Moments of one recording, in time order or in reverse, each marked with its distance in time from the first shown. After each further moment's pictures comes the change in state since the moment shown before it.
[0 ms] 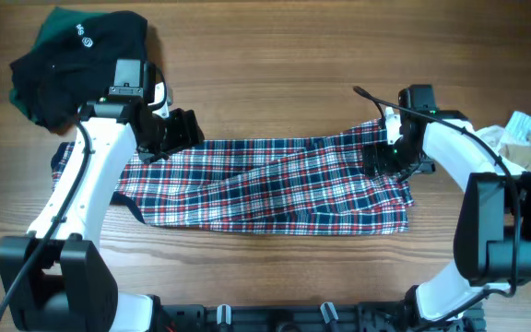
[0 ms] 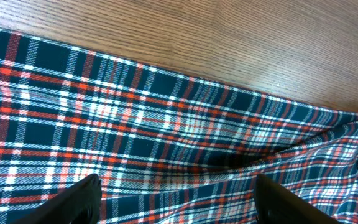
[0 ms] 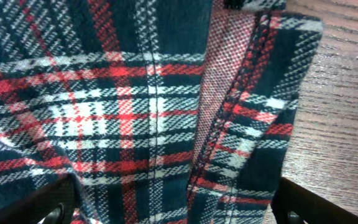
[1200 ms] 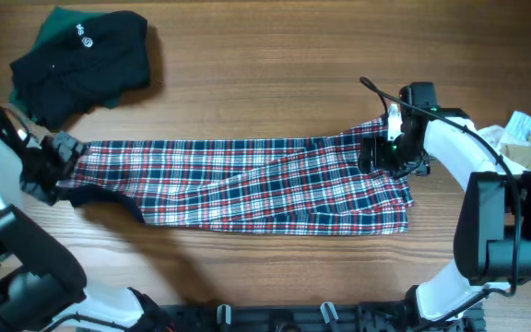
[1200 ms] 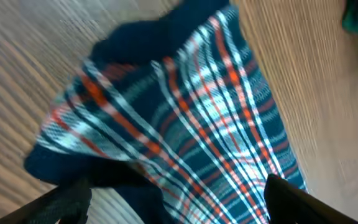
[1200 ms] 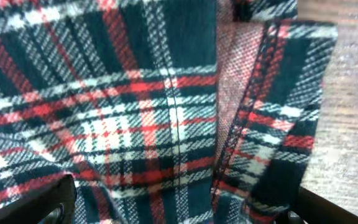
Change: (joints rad) left arm 0.685 0.122 -0.027 0.033 -0.015 -0.037; right arm -0.003 0.004 0.017 -0.019 -0.074 0.130
